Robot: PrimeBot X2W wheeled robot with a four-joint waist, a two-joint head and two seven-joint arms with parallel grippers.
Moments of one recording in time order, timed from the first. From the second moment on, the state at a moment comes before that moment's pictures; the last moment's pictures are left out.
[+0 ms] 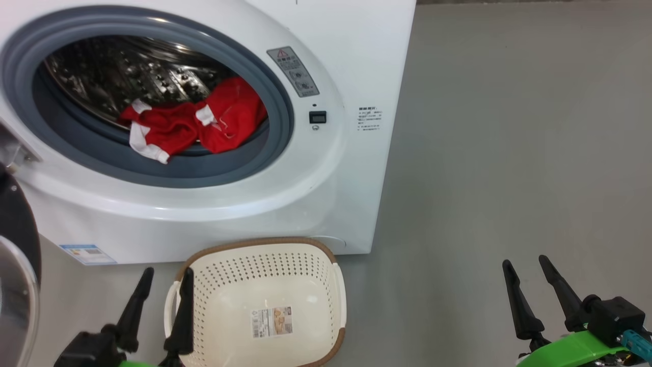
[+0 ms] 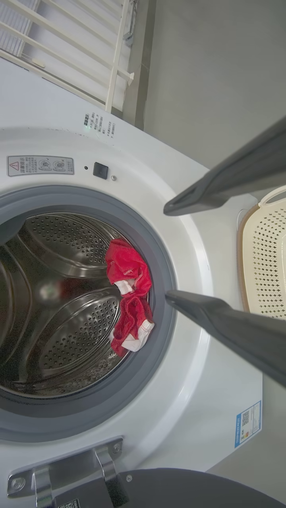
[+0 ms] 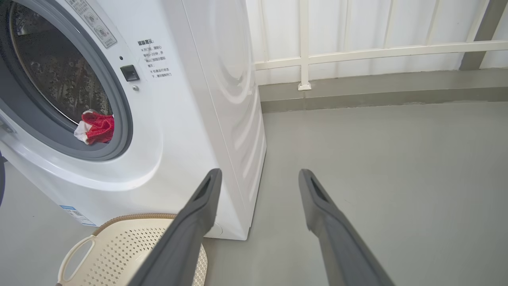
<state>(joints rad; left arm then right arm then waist) -0.02 0.09 0.00 0.16 -0.30 -0.13 -0.26 0.04 -0.11 0.01 0.23 0.36 0.12 -0.25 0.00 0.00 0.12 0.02</state>
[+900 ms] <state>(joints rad) -0.91 0.22 0.01 0.91 -0.17 -0.10 -0.24 -0.15 -0.06 0.05 0.21 0.36 0.12 -0.26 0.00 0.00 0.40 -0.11</state>
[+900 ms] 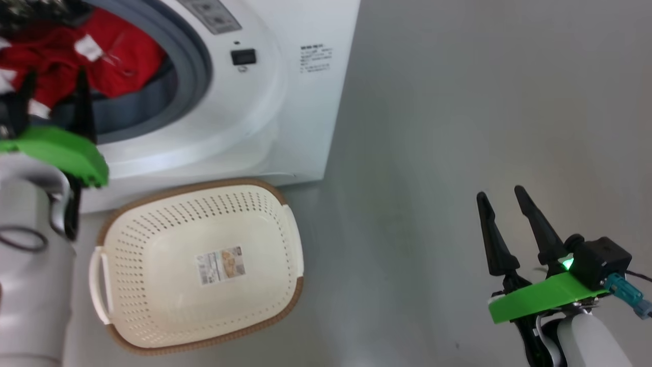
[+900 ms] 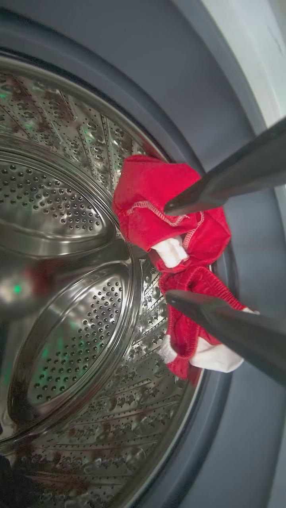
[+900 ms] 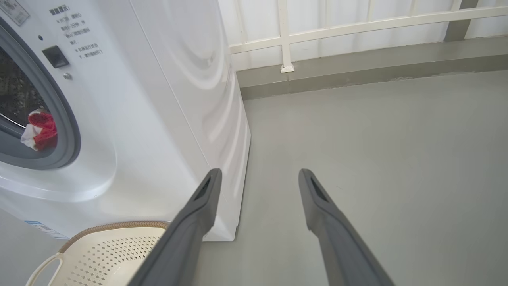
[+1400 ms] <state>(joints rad) -1.18 0.31 -0.09 1.22 -0.06 -0.03 -0.19 -0.22 -0.05 0.05 0.19 0.36 0.12 -0.26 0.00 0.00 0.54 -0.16</state>
